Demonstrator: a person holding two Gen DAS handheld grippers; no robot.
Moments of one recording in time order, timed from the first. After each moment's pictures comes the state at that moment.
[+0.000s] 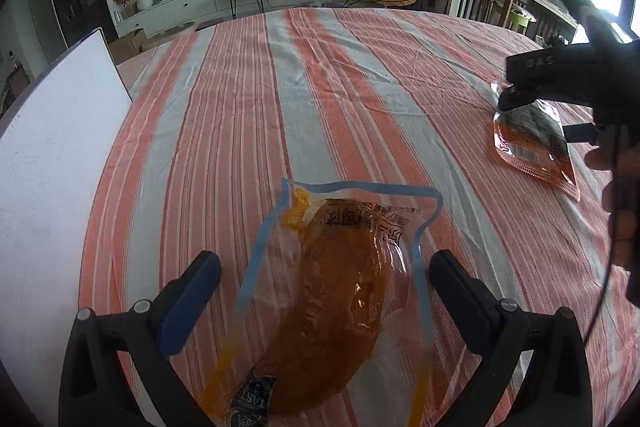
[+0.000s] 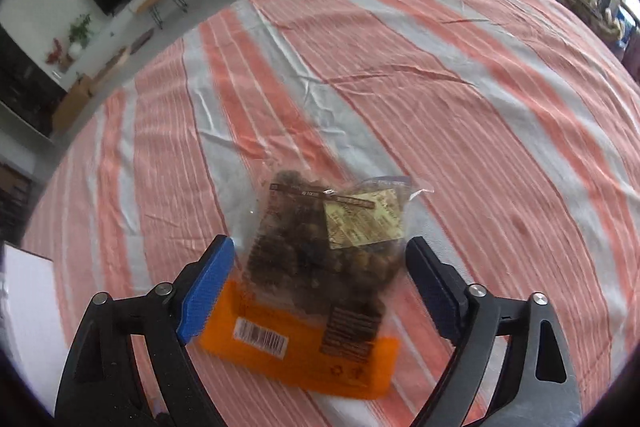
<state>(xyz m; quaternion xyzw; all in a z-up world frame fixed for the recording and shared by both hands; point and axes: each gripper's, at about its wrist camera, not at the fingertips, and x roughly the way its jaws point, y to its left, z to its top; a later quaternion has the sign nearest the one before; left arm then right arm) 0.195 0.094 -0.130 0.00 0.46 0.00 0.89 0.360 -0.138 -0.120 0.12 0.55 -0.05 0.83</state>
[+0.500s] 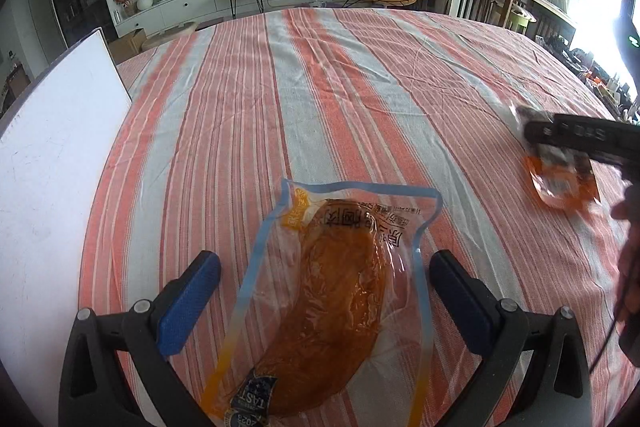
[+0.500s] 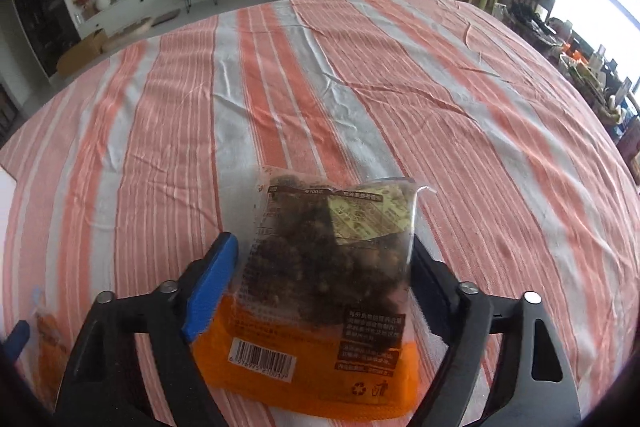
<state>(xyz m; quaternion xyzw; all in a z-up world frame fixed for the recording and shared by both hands) 0.194 0.093 -0.129 0.00 0.46 0.00 0.89 0.318 -0.133 -0.126 0.02 0.49 -0.01 0.87</state>
